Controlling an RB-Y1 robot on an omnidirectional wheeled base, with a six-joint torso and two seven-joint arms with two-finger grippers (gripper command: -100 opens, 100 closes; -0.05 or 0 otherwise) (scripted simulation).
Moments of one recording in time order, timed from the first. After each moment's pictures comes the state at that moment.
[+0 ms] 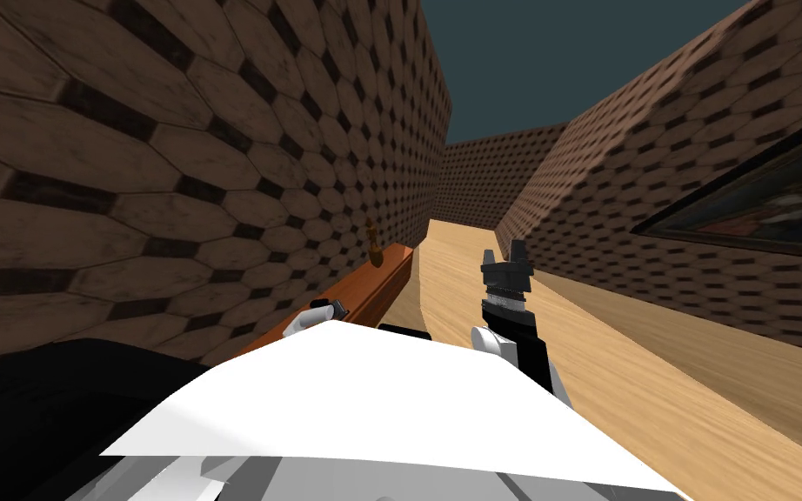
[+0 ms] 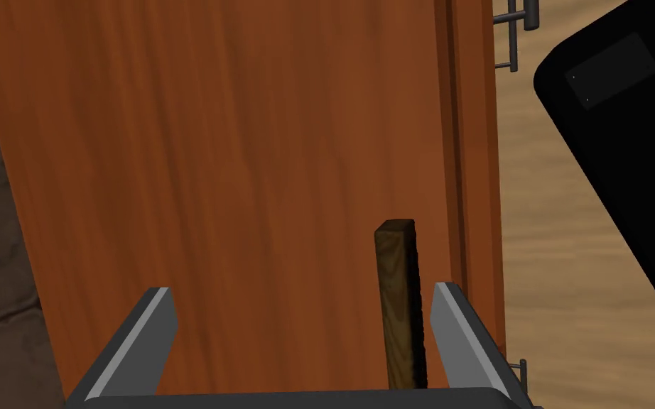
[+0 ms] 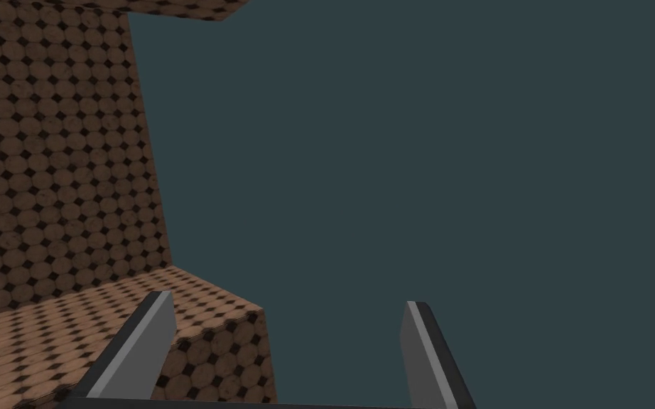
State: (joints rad) left arm 0.27 0.32 0.24 -1.37 0.38 0.74 0.55; right arm 0.52 -0.04 0.03 -2.38 0.01 -0.36 -0.02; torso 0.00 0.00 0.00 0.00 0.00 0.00
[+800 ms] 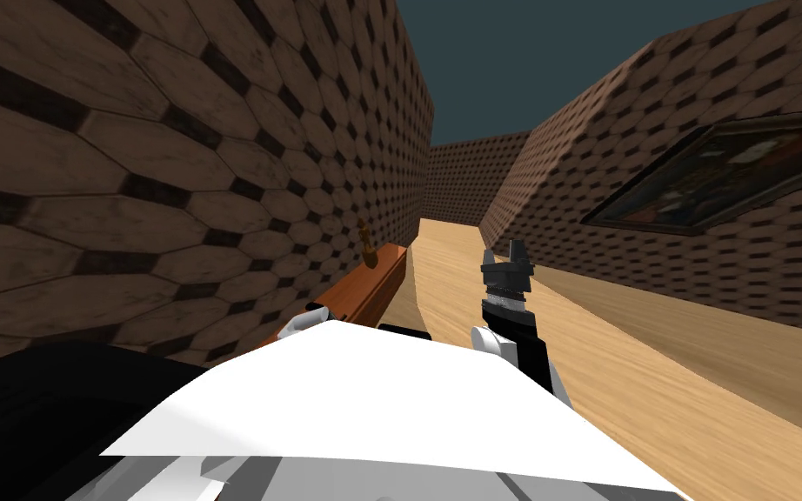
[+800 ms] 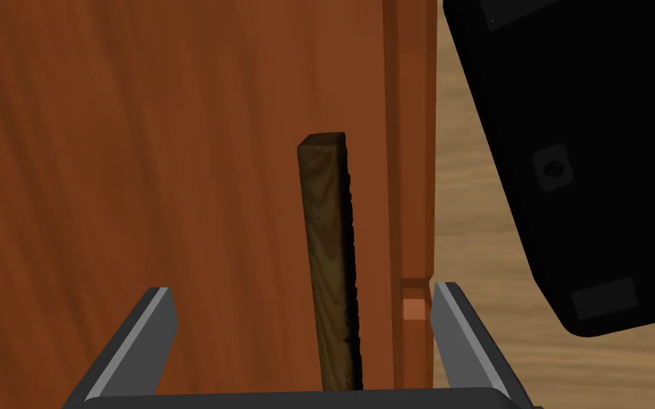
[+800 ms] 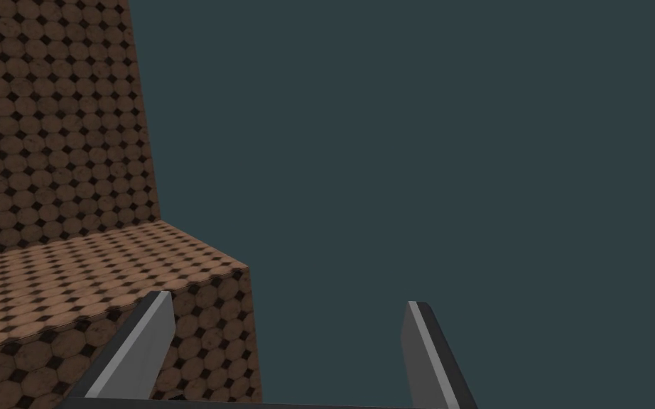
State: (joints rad) left arm 0.23 0.36 0.29 -1.20 0.44 0.92 0.63; right arm 0.52 -0.04 0.03 -2.38 0.01 -0.36 -0.02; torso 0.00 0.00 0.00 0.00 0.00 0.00
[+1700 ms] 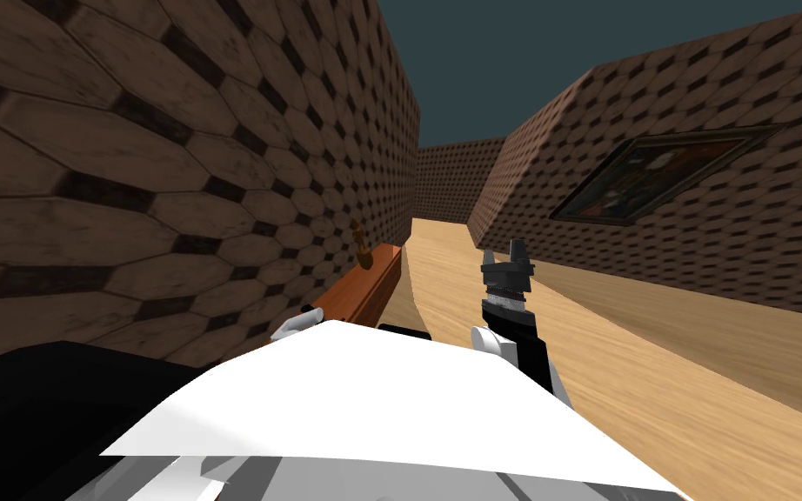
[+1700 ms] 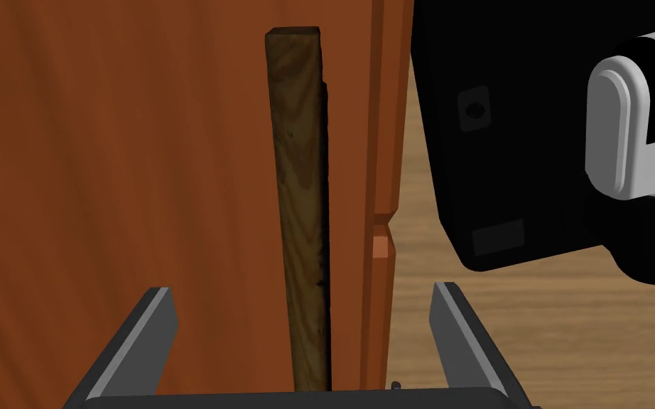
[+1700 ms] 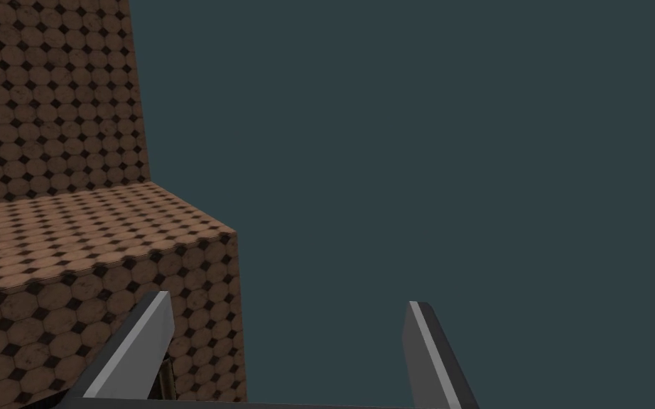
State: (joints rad) left arm 0.19 0.41 0.32 -1.06 0.48 1.08 0.70; right arm 0.52 -0.04 0.03 -2.38 0.01 -0.36 -0.02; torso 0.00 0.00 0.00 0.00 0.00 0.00
